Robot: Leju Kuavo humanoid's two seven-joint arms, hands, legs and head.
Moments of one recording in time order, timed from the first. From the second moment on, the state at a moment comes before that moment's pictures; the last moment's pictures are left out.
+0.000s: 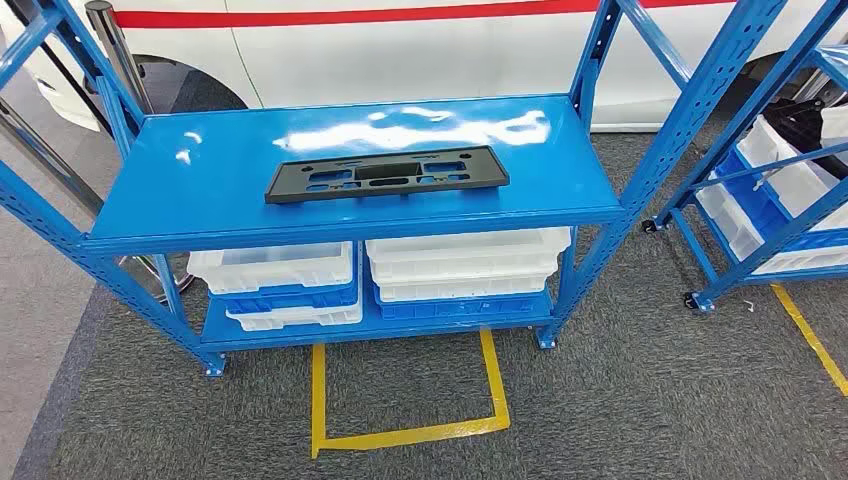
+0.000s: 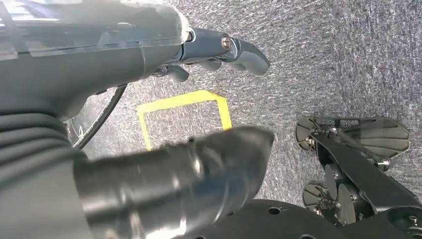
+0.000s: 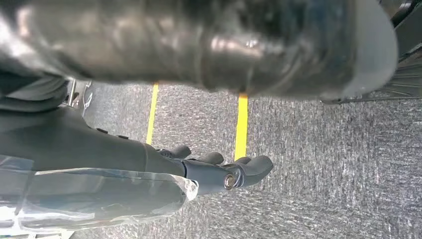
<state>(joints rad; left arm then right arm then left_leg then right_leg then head) 0.15 0.00 0.00 -0.38 0.00 0.00 0.00 0.14 0.00 0.01 -0.41 0.00 0.00 0.00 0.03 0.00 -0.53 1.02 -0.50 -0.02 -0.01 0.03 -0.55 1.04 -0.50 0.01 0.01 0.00</state>
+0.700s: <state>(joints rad) 0.11 0.01 -0.19 -0.39 0.20 0.05 0.00 0.08 -0.01 0.08 -0.44 -0.22 -0.08 0.04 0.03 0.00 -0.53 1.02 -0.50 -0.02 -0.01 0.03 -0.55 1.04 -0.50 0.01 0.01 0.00</state>
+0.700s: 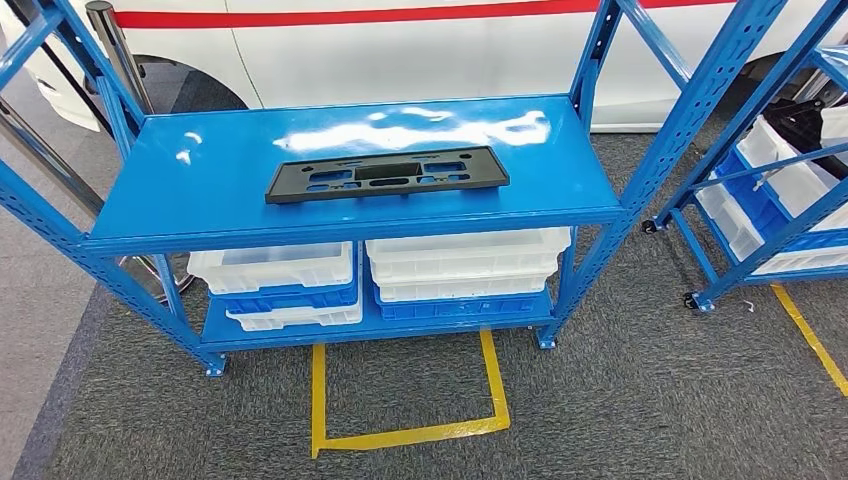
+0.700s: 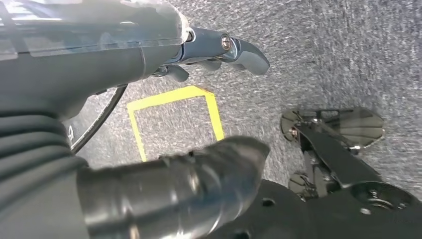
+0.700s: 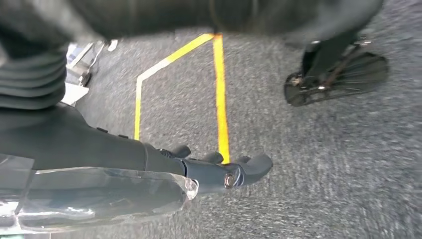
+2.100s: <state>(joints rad) 0.04 0.10 -0.87 -0.50 1.02 0.25 -0.07 0.09 -0.03 0.00 -0.98 -0.74 -0.05 -0.09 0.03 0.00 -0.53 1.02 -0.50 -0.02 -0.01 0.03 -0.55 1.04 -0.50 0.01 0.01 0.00</state>
